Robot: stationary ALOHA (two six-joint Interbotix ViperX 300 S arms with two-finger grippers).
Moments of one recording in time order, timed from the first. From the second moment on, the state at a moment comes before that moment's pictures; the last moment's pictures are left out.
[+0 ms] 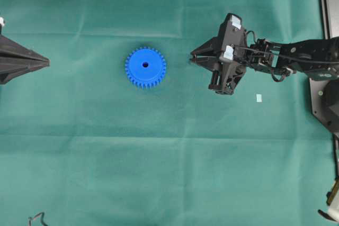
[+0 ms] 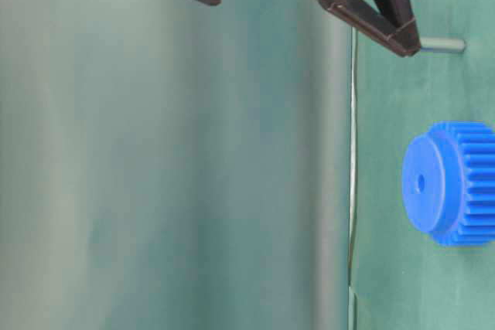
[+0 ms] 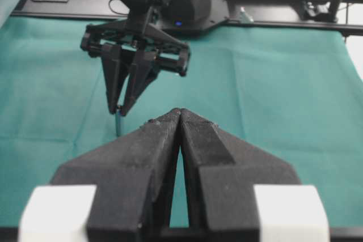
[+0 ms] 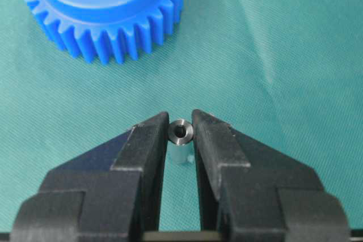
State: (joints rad) left arm 0.00 -0.98 1.16 0.01 -0.17 -0.04; right arm -0.18 -0.02 0.98 0.20 -0.37 0.00
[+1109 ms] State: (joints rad) left arm 0.00 -0.97 1.16 0.01 -0.17 -0.04; right arm -0.17 -0.18 0.73 0.20 0.05 0.00
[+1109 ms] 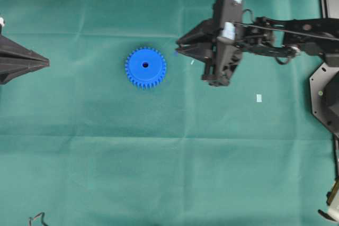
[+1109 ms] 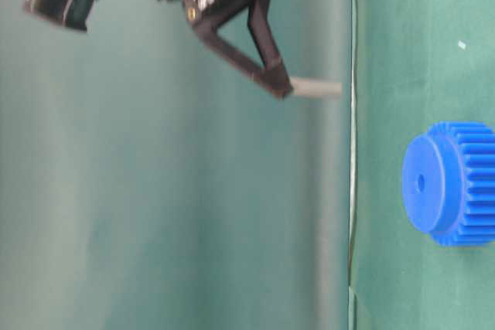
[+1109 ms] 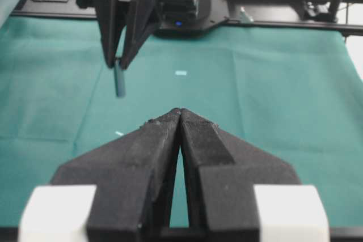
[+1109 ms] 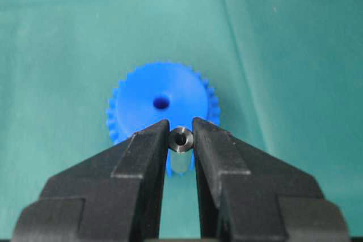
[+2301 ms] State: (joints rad) left arm 0.00 -0.97 1.16 0.01 -0.17 -0.04; right arm -0.14 0.14 0.53 0.19 -0.01 0.00
